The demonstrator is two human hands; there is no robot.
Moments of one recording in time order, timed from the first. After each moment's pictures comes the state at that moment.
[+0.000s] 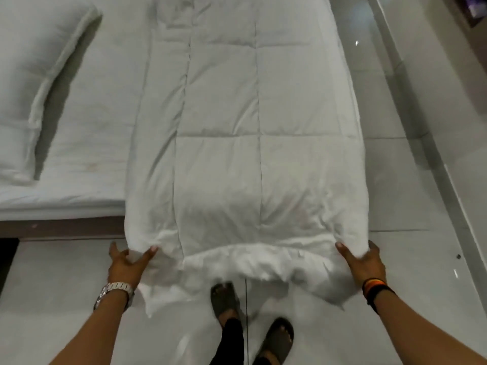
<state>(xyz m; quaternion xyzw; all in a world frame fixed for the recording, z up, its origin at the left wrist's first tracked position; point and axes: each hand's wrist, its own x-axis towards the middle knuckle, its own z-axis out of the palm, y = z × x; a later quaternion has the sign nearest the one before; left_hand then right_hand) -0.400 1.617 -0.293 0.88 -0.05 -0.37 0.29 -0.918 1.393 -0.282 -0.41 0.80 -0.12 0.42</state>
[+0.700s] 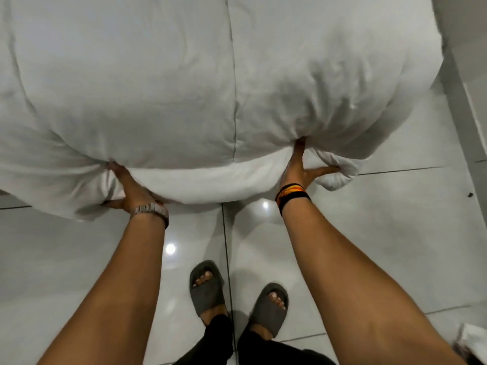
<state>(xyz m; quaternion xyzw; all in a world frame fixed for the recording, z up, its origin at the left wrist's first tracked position) -0.507 1.479 -0.521 0.62 0.31 -0.25 0.67 -0.771 1.349 -0.518 -0.13 0.74 -0.49 0.45</state>
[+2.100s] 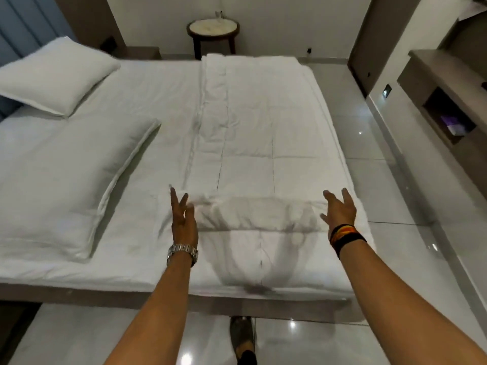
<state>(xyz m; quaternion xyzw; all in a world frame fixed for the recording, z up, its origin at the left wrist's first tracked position) -0.373 1.334 -0.085 0.74 -0.20 -0.24 0.60 -0.666 1.151 -0.035 -0.34 0.63 -0.41 0.57</state>
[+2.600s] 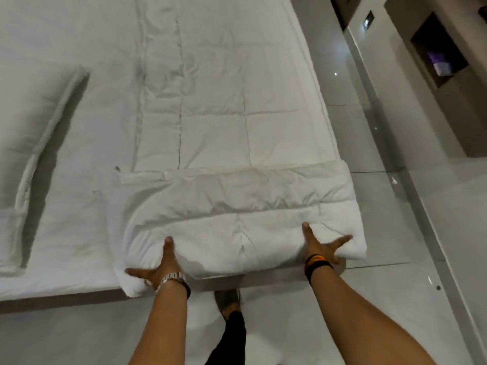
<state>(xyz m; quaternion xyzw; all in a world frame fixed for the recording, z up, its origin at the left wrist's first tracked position) -0.415 1.354 -0.206 0.79 0.29 -0.29 0.46 -0.711 1.211 -0.192 -0.17 0.85 -0.24 0.43</state>
